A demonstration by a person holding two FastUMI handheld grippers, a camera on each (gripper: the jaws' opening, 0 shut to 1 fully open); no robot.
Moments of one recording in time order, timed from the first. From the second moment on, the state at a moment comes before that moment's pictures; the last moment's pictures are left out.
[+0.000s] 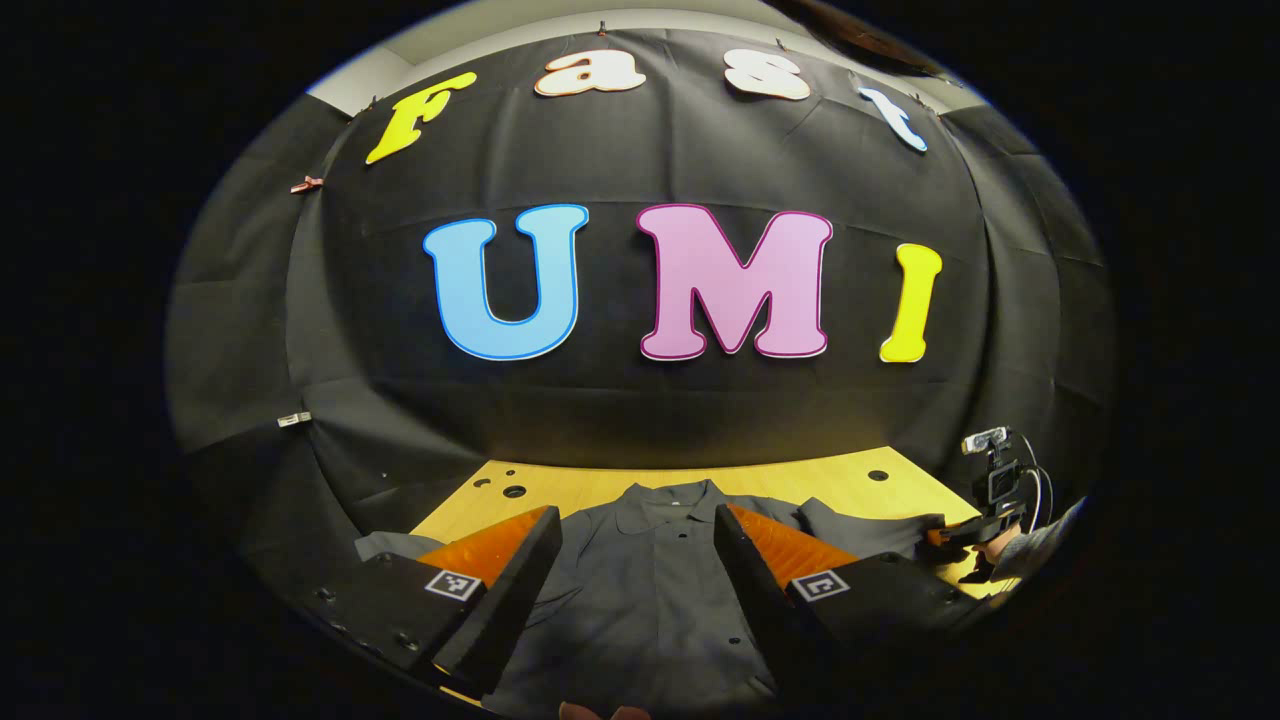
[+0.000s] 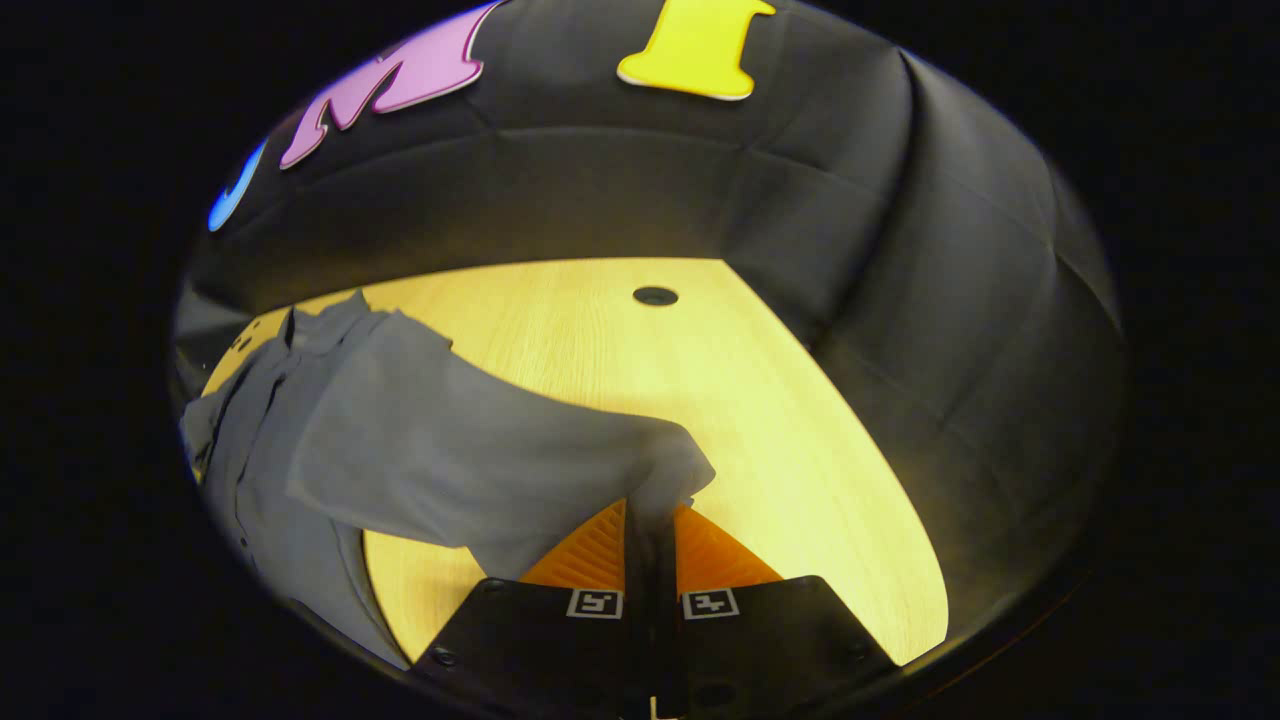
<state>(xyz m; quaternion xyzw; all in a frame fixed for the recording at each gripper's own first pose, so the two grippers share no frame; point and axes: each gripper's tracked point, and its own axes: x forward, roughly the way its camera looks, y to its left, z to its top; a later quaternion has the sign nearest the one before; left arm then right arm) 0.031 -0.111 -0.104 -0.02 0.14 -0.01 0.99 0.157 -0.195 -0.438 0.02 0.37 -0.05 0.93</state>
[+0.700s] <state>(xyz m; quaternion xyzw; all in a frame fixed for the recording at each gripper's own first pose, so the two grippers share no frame) 0.007 -0.019 -0.098 -0.01 0.11 -0.05 0.99 0.091 -0.136 -0.296 0.01 0.28 -0.10 0.96</state>
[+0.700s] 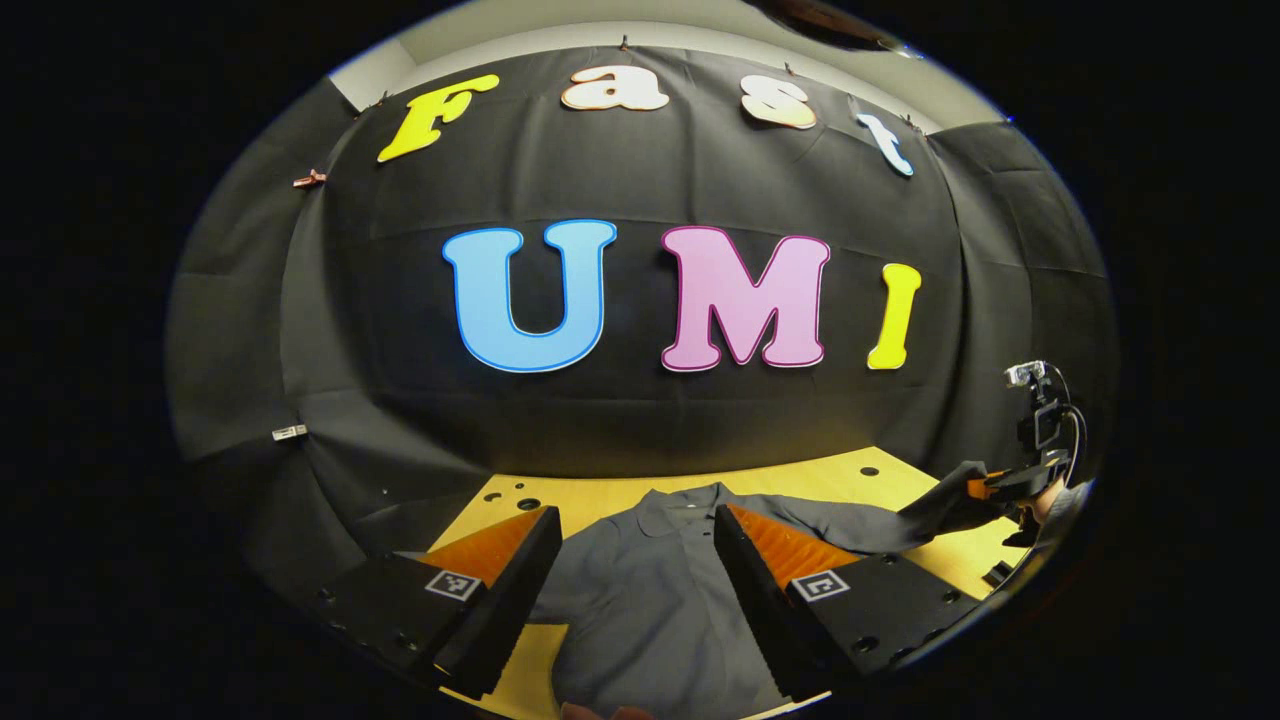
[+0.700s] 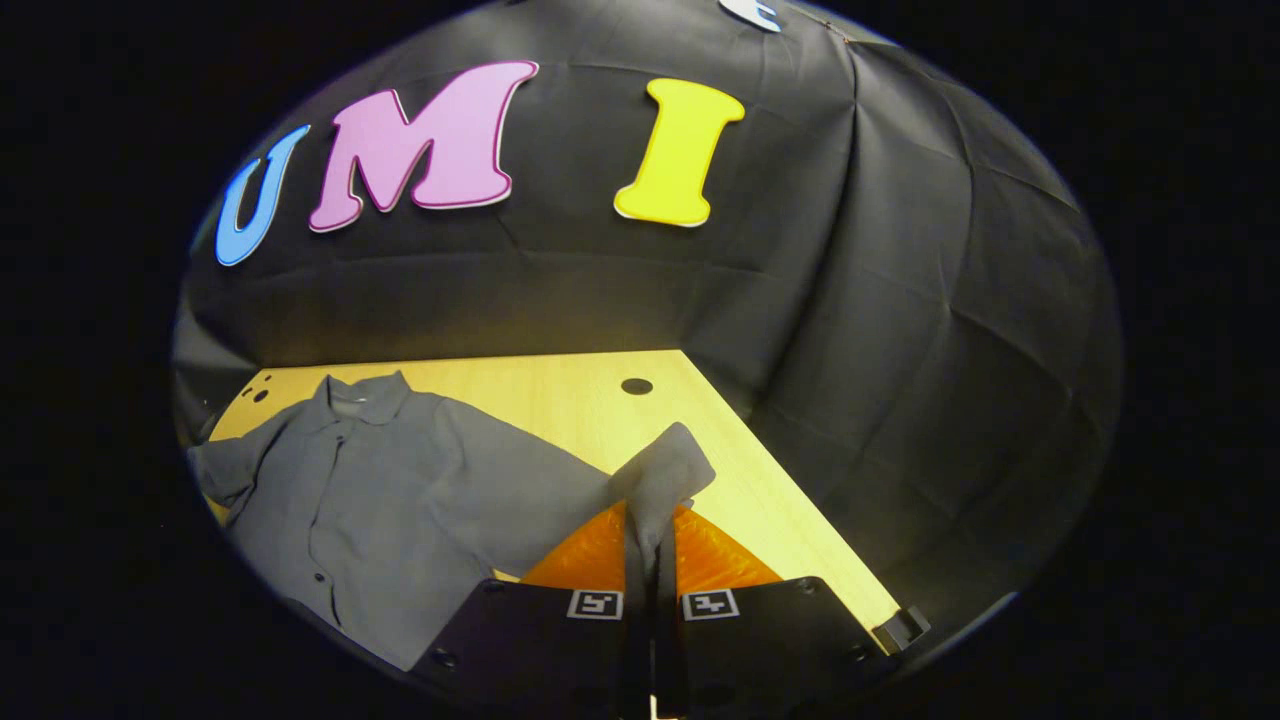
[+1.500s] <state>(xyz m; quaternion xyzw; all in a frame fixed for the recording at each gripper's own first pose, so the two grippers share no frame) -0.006 0.108 -0.126 -0.03 0.12 -0.01 0.99 0.149 0.140 -0.217 0.05 0.20 0.07 0.98</state>
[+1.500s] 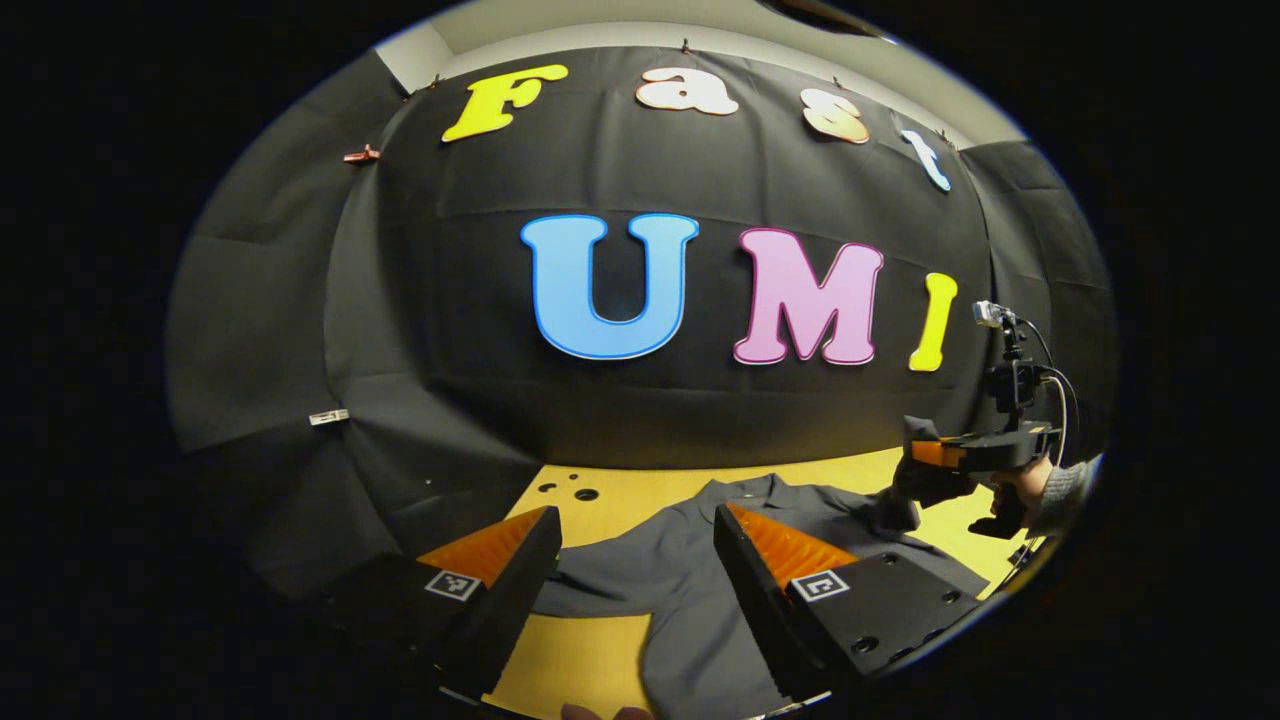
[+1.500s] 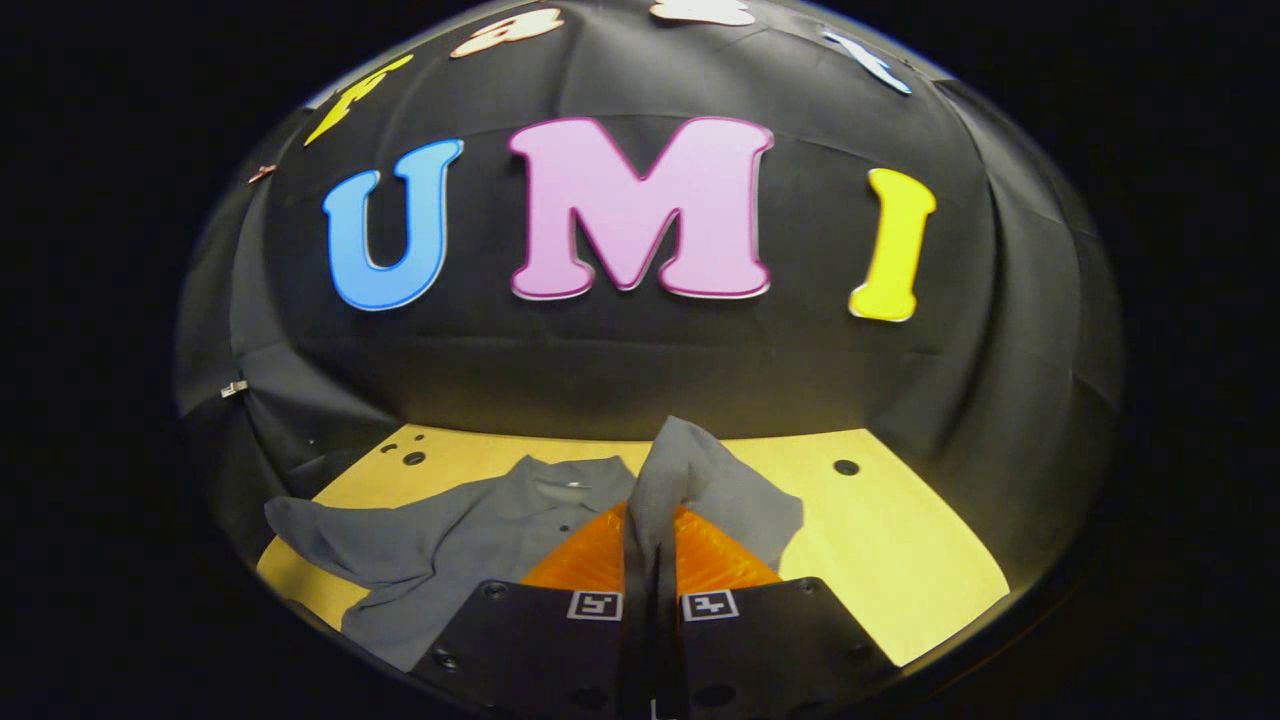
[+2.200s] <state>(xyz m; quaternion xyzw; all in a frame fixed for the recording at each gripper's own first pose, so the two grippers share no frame) 0.004 0.217 -0.194 -0.05 0.15 0.06 0.99 0.148 0.307 -0.359 -0.04 0.32 0.17 0.93</state>
